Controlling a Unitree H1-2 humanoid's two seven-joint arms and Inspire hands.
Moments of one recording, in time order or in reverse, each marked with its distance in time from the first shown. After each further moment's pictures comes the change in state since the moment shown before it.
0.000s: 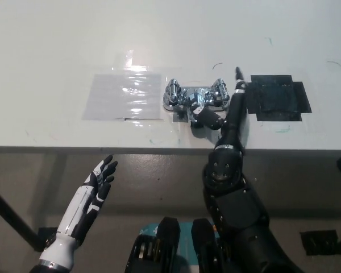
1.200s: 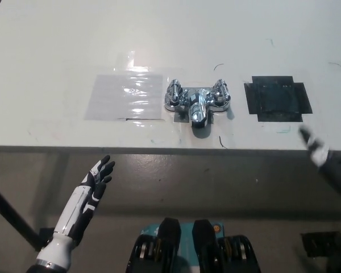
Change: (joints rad) left_arm 0.001 0.011 0.001 0.000 -0.015 0.006 -0.001; right_arm 0.679 -0.384 0.173 -1.107 0.074 -0.073 0.224
